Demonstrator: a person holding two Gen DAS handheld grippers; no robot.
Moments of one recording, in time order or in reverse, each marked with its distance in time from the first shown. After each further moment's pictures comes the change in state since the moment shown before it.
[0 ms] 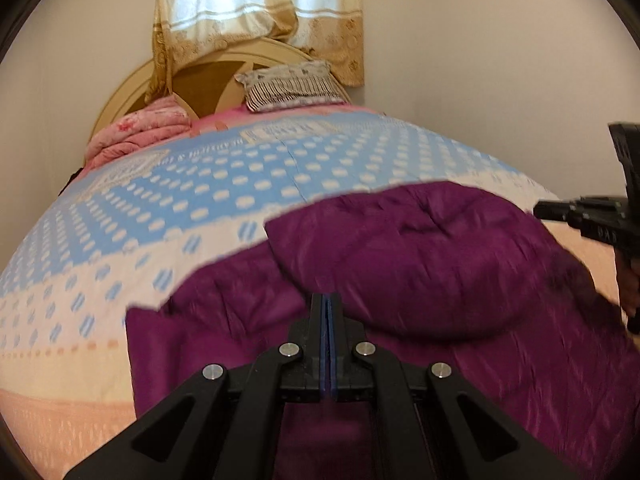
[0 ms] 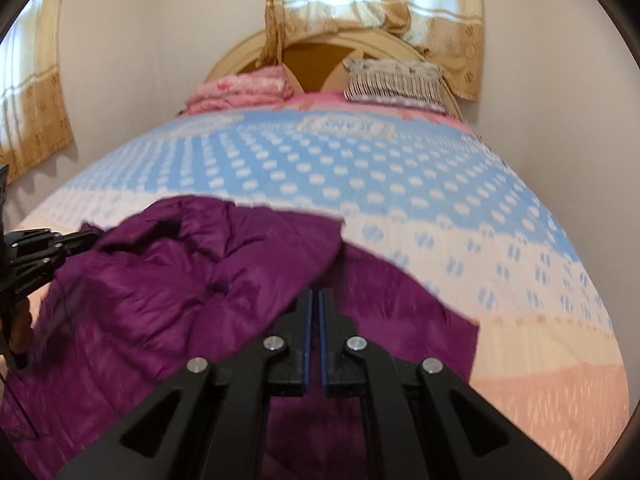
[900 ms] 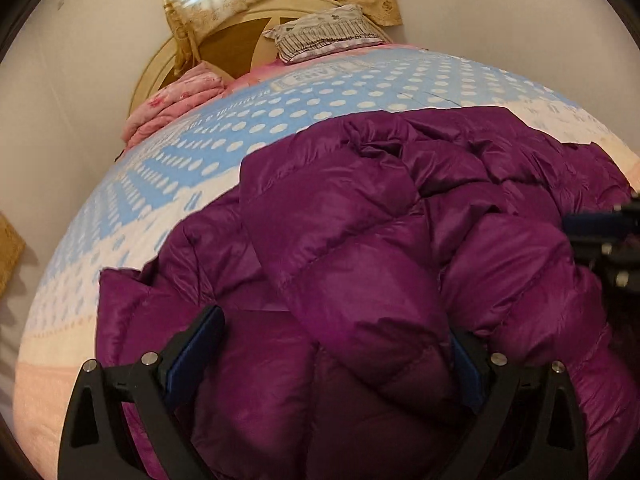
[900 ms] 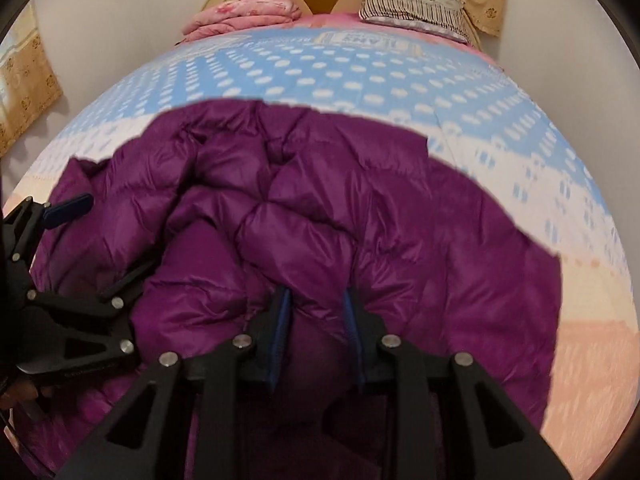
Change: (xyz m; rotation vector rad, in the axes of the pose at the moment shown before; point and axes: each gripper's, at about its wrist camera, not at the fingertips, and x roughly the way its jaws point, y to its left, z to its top) left arm 0.066 -0.050 -0.012 0.043 0.197 0.277; right arm 0.056 0.065 -0.030 -0.004 0.254 0.020
